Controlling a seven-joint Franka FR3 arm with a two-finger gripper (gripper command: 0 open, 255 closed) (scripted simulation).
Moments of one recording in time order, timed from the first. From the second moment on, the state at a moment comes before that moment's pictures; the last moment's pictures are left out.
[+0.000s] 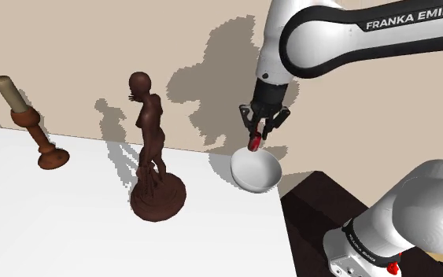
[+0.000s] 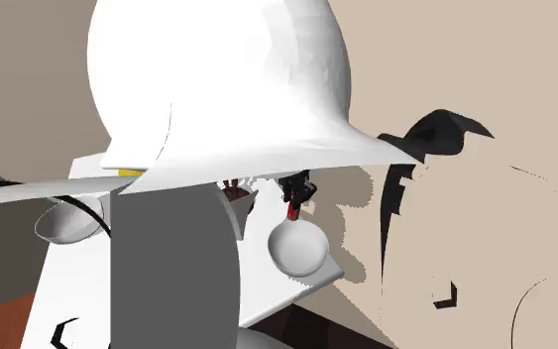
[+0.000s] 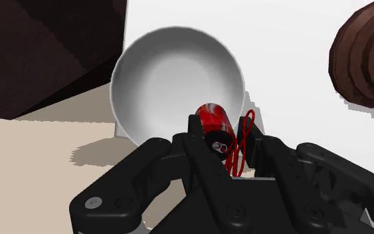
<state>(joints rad) 0.01 -0.40 0.29 -2.42 0.18 1.93 0.77</state>
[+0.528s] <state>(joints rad) 0.01 -0.48 0.25 -2.55 0.18 1.98 0.71</state>
